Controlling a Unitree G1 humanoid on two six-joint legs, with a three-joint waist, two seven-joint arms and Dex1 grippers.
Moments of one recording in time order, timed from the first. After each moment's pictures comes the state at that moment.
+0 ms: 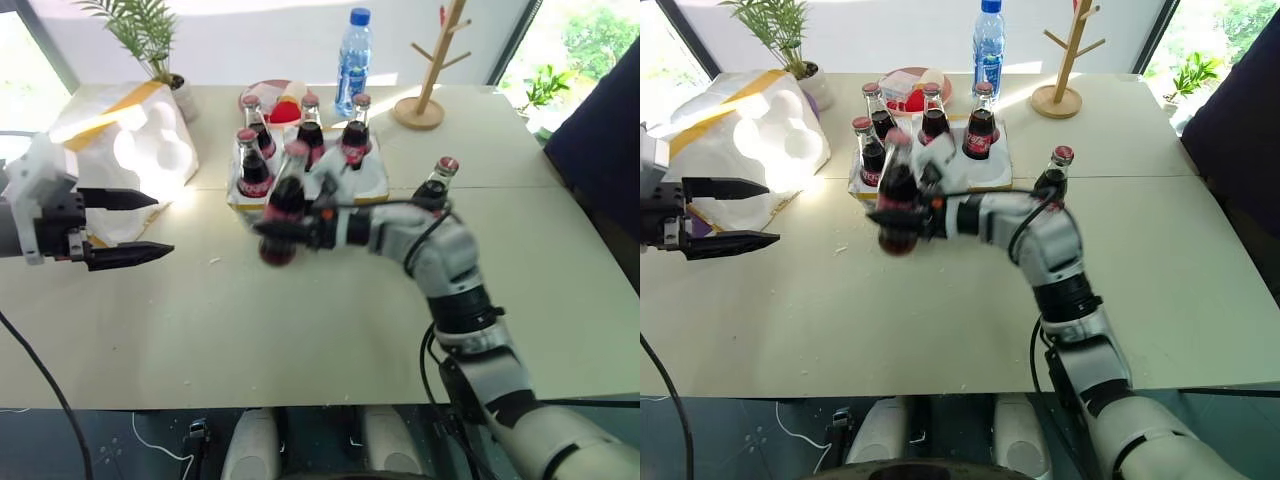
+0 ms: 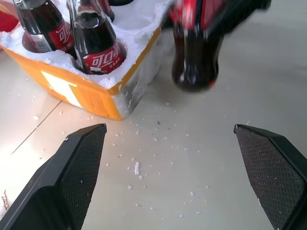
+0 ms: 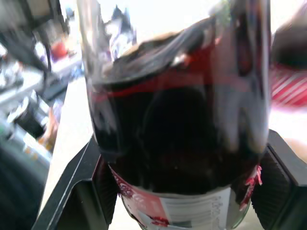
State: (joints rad) left arm -0.34 1.16 0.36 -0.09 -0.60 0.64 -1.34; right arm -0.88 -0.17 0.05 -0.02 0.55 0.91 0.70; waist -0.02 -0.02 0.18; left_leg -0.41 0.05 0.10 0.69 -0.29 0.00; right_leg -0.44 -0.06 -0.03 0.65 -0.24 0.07
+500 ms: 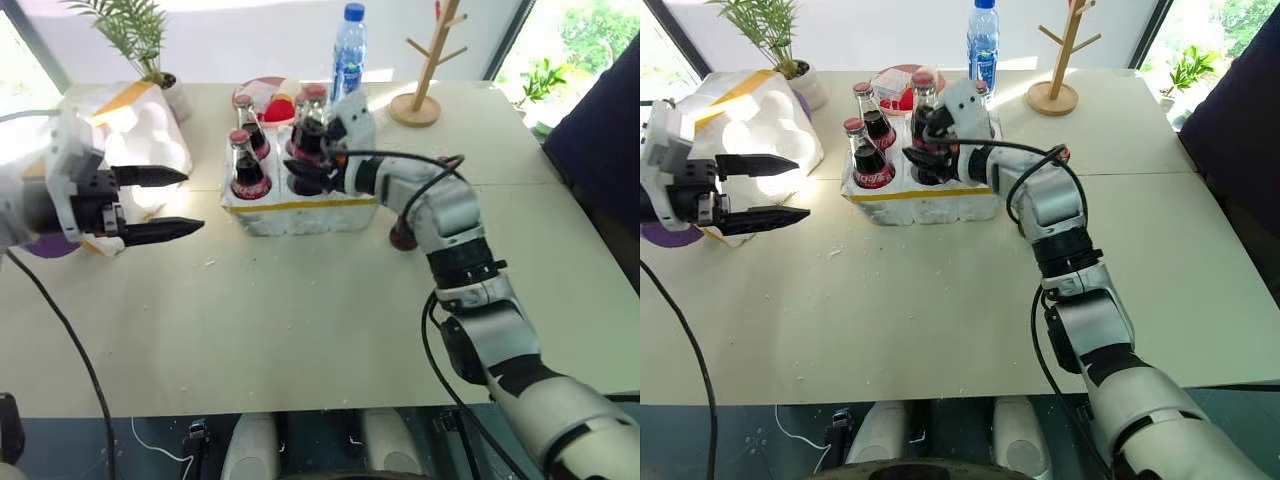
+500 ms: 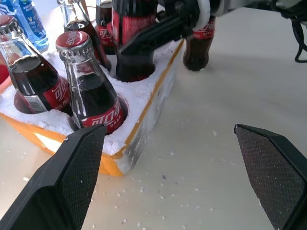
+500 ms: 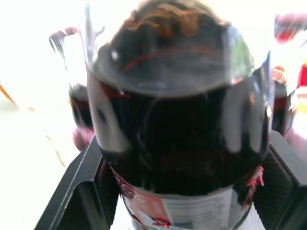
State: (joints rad) left arm -0.51 1.05 0.26 -0.06 -0.62 0.63 -1.27; right arm -1.01 -0.18 0.15 0.34 0.25 0.62 0.56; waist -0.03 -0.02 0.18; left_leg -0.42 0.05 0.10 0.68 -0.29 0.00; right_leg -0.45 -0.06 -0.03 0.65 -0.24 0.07
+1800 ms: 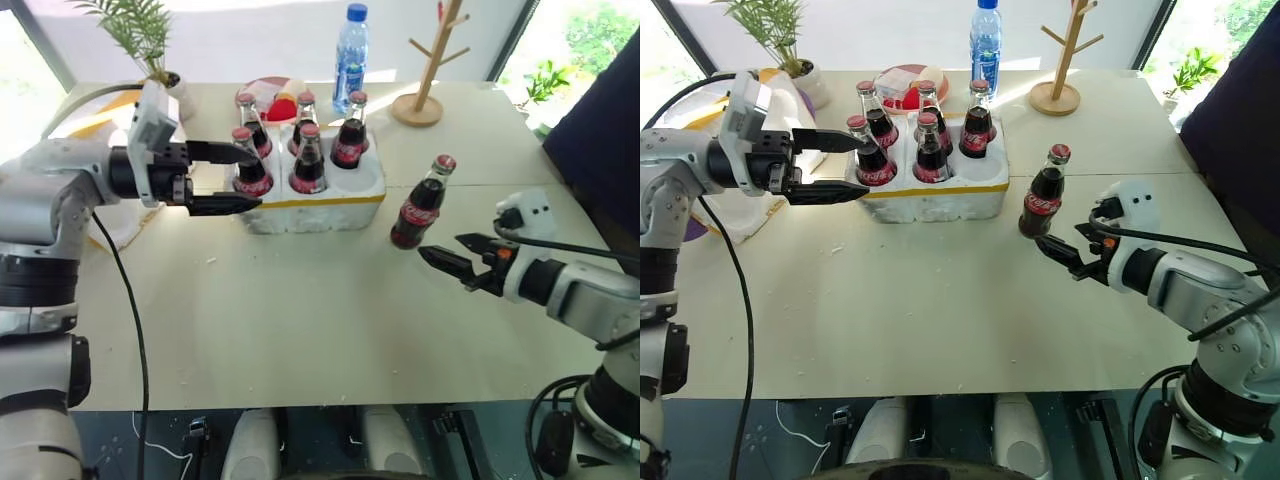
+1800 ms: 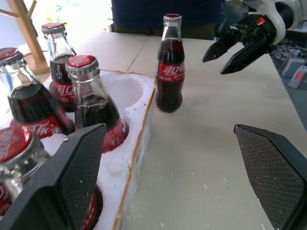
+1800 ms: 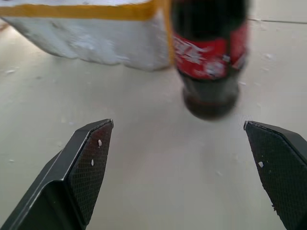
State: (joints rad) left arm -0.85 0.82 0.01 0.16 -0.54 0.53 -1.36; right arm -0.38 -0.53 -0.54 -0.69 0.68 1.59 0.42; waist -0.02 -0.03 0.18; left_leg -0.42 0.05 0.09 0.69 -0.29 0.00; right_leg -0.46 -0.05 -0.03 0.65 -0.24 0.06
